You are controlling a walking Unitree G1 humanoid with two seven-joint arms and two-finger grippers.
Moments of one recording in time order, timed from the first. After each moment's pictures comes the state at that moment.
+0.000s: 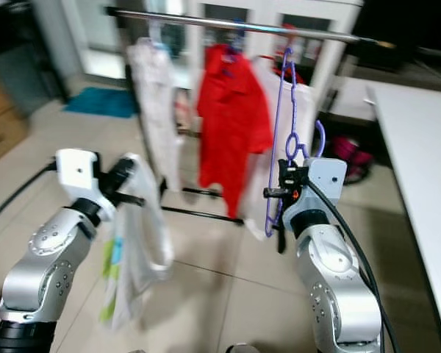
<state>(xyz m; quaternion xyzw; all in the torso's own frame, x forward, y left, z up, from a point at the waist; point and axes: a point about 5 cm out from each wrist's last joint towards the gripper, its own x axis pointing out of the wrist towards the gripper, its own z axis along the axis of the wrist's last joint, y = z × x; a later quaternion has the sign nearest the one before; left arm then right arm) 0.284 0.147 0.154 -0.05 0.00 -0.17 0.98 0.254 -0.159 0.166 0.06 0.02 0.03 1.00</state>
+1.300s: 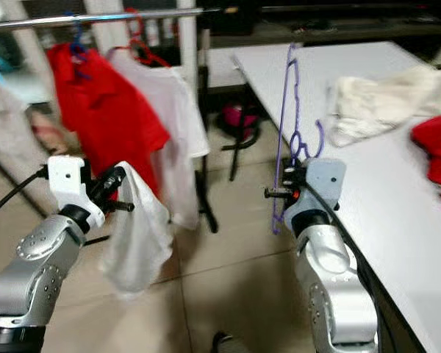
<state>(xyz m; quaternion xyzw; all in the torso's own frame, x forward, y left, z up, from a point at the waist) 0.281 0.172 0.144 -0.05 0.02 -0.10 0.99 0.254 -0.160 0.166 0.02 0.00 0.01 1.00</state>
